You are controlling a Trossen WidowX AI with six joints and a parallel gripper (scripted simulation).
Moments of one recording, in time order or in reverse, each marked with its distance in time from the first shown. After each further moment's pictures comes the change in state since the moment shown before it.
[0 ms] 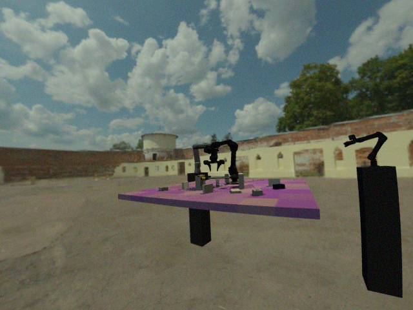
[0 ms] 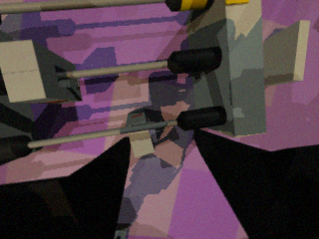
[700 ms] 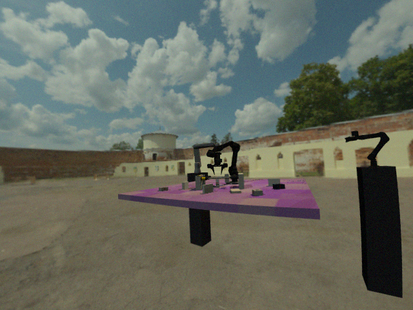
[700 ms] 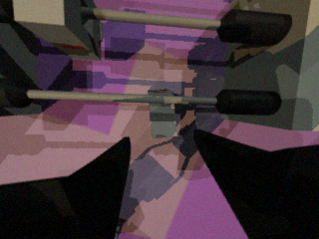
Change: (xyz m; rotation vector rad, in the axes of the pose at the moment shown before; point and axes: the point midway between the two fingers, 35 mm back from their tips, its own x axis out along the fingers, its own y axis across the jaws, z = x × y) arm 0.023 0.028 -0.040 -0.165 0.001 0.058
